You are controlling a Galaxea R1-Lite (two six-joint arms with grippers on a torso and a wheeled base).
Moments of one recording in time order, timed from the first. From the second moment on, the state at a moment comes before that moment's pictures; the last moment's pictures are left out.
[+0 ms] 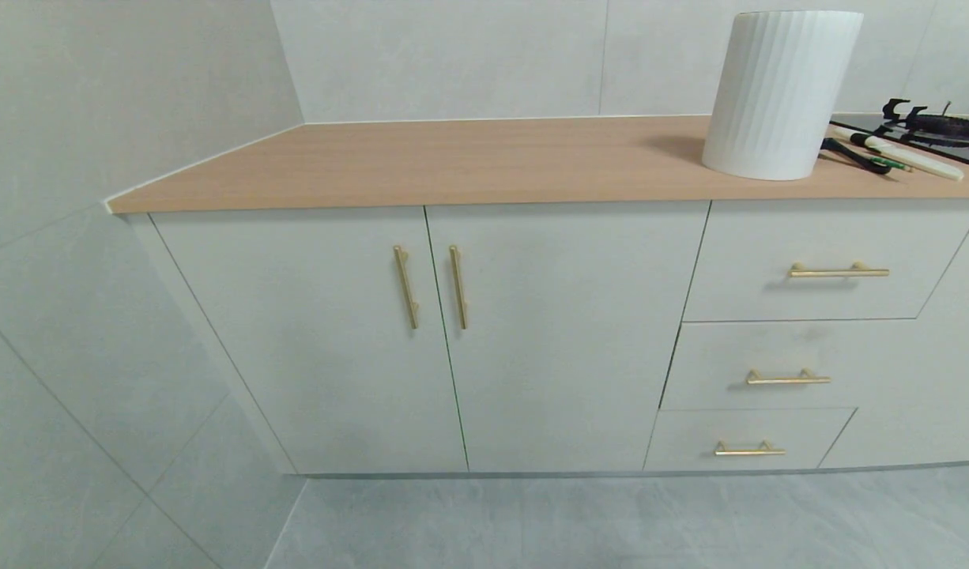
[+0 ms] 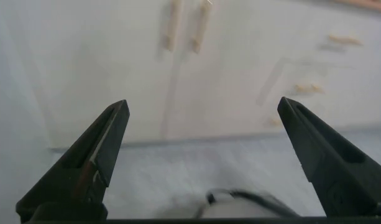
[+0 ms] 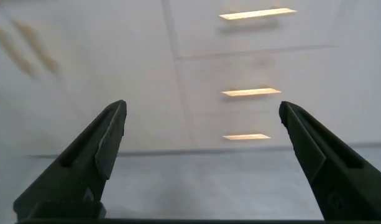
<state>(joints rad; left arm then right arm) -0.21 0.18 -0.42 0.22 0.02 -0.22 0.11 0.27 -0.35 0.11 -0.13 0.06</state>
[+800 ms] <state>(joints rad) 0.00 0.00 -0.04 -0.05 0.12 -0.03 -0.01 0.00 -0.01 -0.05 -0.10 -0.04</state>
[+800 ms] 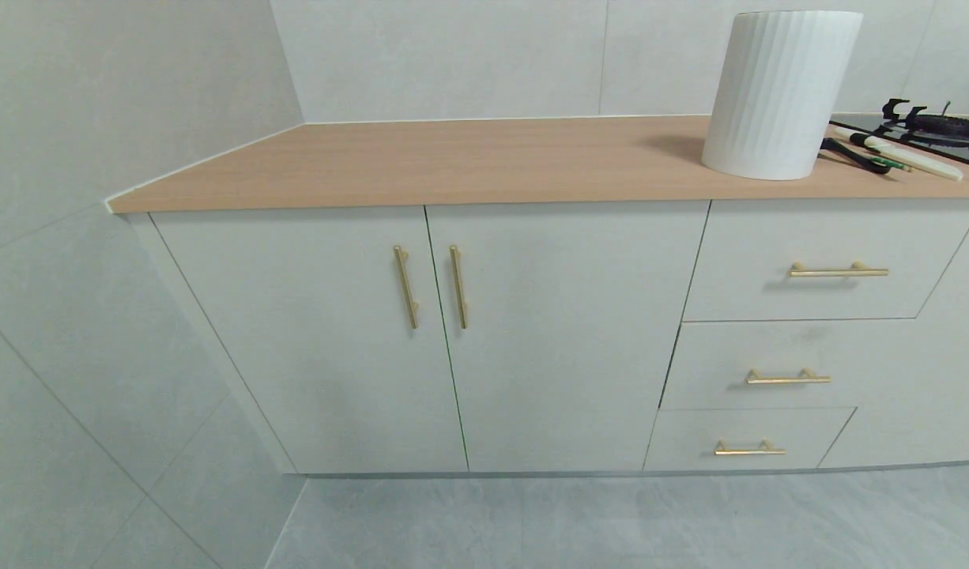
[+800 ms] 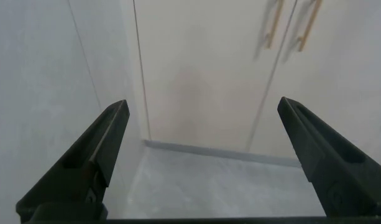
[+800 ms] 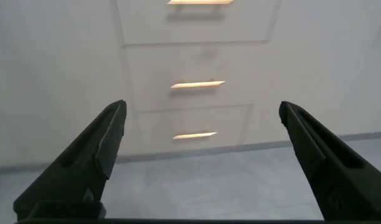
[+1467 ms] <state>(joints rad) 0.00 0.00 0.00 0.00 0.00 0.04 0.00 0.00 0.00 0.00 -0.04 -0.02</state>
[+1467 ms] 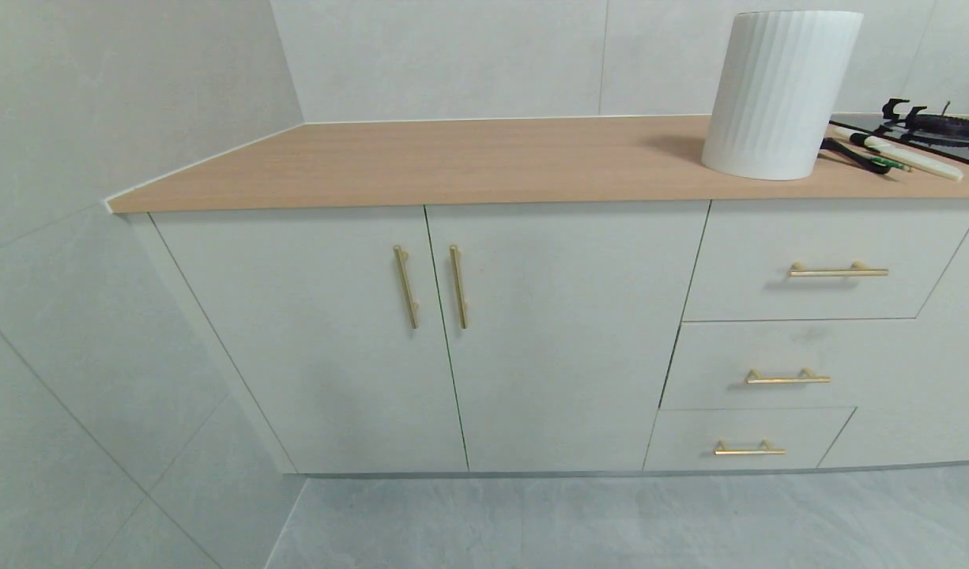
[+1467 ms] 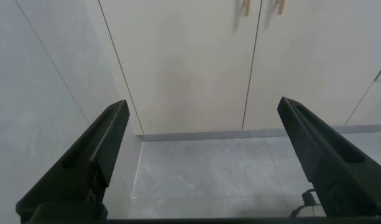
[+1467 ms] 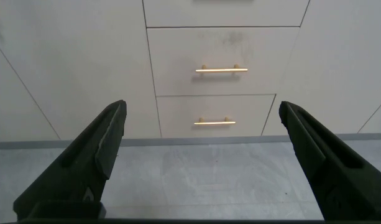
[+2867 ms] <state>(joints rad) 0.00 0.00 0.00 0.00 0.00 0.00 0.00 0.00 0.00 0.00 -0.03 -0.02</state>
